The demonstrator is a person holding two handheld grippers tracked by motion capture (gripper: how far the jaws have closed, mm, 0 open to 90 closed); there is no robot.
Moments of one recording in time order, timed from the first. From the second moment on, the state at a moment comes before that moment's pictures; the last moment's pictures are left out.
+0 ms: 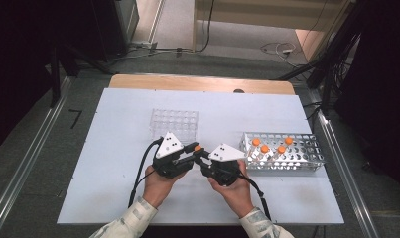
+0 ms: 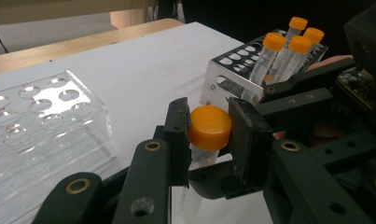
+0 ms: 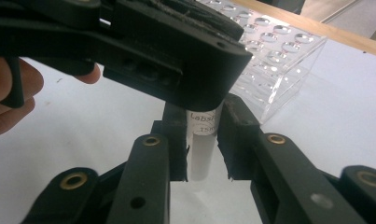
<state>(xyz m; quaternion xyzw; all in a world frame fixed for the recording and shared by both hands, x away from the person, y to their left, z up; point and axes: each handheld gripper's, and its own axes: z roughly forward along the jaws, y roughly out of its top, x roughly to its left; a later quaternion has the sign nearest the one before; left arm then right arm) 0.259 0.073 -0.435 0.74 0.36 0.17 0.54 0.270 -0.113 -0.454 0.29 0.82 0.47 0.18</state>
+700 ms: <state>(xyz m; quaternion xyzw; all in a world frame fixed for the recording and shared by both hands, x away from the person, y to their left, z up) 0.290 0.090 -0.399 0.72 0.39 0.19 0.55 0.230 -0.170 -0.443 0.29 0.81 0.48 0.18</state>
